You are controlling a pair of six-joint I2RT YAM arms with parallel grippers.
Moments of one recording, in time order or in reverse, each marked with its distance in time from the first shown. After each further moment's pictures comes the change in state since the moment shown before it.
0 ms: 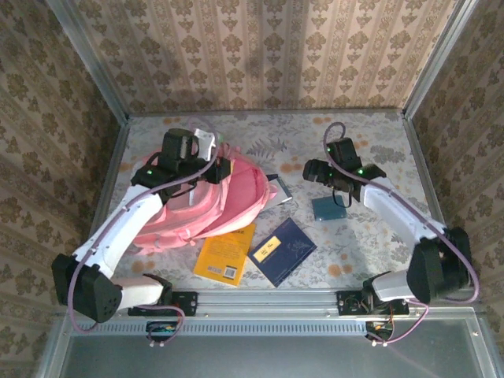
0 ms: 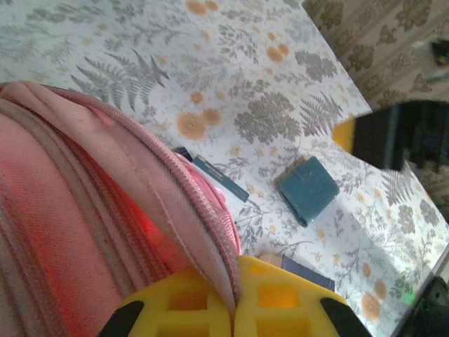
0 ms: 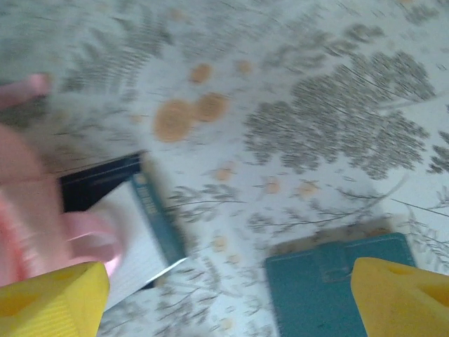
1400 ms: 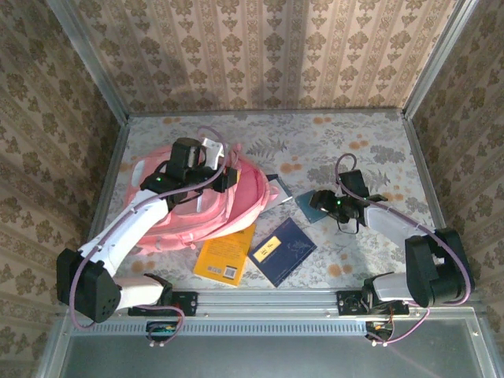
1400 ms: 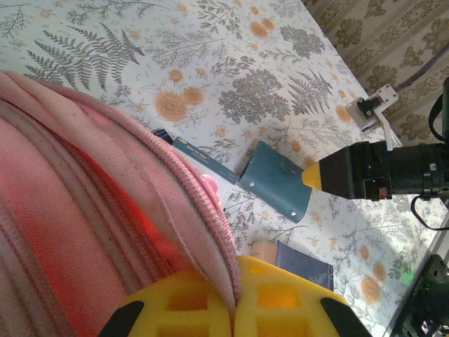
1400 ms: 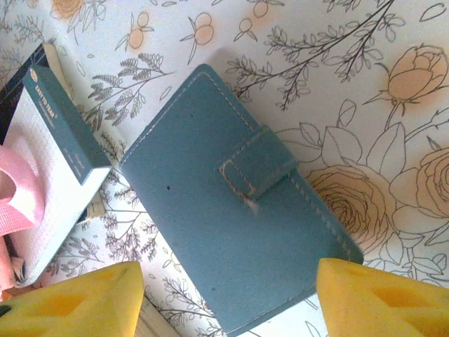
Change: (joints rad) left arm -0.035 0.000 -0.107 0.108 0.030 0.004; right arm -0.090 -0.059 -0.405 0.276 -0.299 0.140
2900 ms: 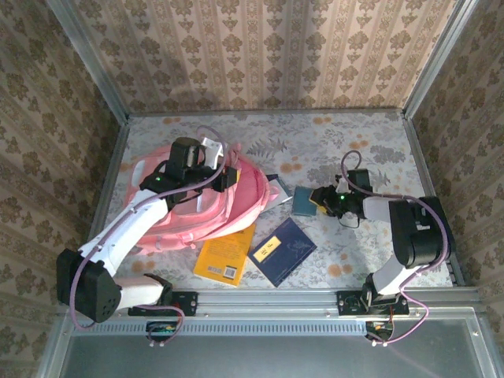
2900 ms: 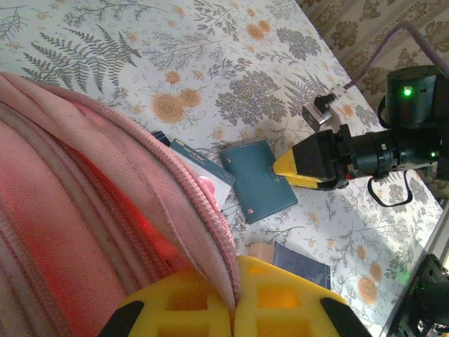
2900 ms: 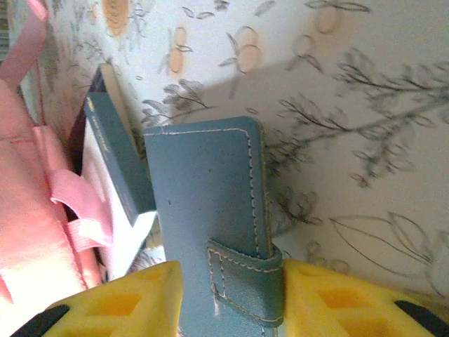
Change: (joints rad) left arm 0.008 0.000 0.000 0.005 0.016 0.000; right arm -0.134 0.283 -0.007 0.360 -0.405 0.068
